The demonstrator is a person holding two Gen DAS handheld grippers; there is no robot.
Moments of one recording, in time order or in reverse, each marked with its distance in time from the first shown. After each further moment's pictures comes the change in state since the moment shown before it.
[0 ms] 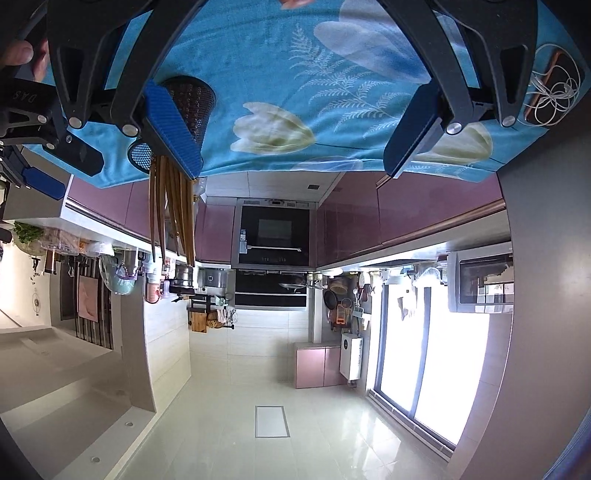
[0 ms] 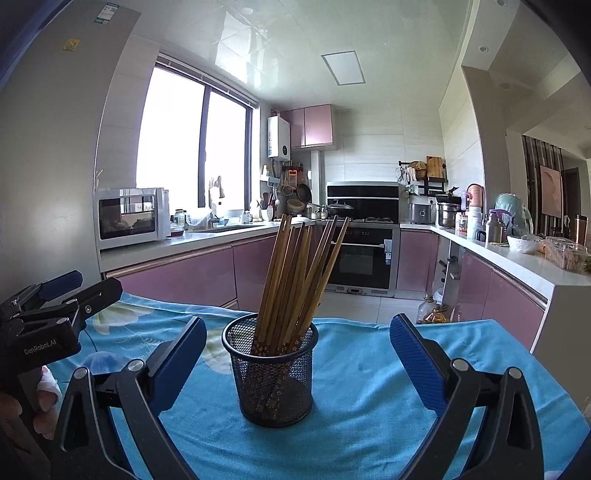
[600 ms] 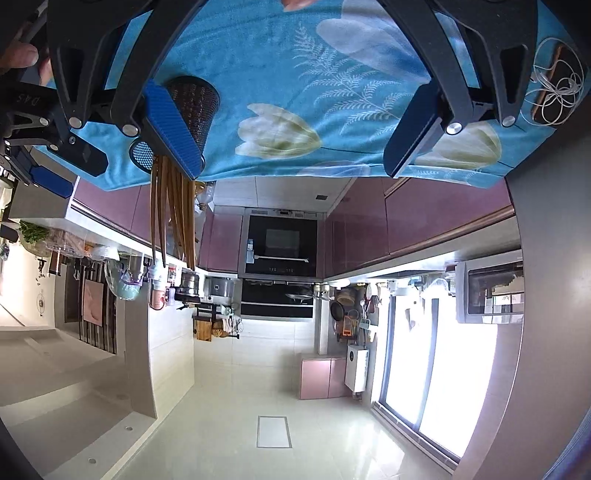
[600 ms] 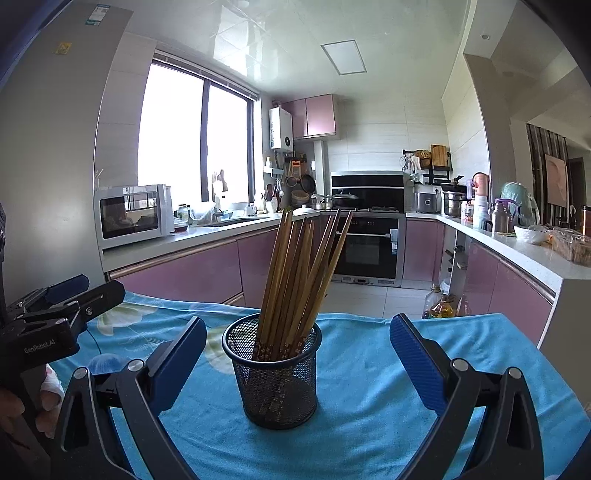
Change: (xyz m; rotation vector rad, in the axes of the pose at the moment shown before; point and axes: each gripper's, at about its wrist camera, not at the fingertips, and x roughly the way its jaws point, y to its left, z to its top) left arm 0.013 0.008 0.001 -0.013 0.040 -0.030; right arm 0.012 -0.004 0.005 0.013 0.037 0.024
